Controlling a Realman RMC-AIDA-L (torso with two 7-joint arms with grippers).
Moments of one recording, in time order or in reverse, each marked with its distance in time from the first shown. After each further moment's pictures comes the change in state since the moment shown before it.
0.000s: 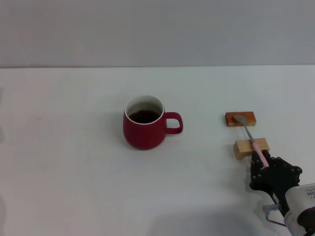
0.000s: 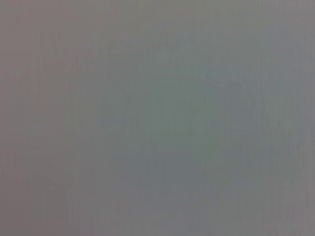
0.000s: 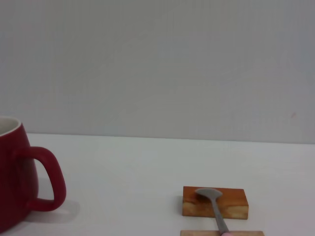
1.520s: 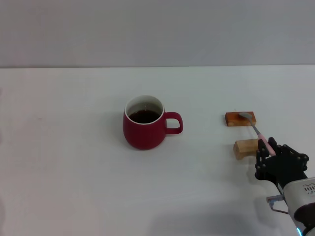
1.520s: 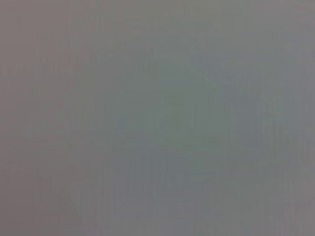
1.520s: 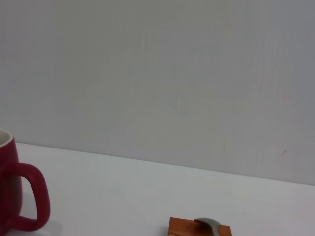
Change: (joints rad) left arm 0.005 0.002 0.000 0.001 0.000 0.000 -0.014; right arm -0.010 0.000 0.030 0.042 -0.004 -0.027 -0.137
